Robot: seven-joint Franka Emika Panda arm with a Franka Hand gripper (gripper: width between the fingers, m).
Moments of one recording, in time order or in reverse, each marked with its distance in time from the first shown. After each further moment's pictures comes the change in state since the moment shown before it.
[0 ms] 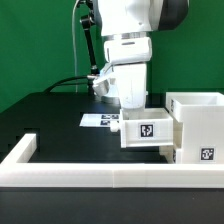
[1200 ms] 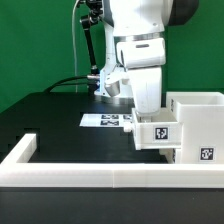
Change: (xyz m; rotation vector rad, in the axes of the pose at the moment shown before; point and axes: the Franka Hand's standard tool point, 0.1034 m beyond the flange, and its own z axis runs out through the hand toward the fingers) arm 0.031 0.000 0.000 0.052 0.008 -0.012
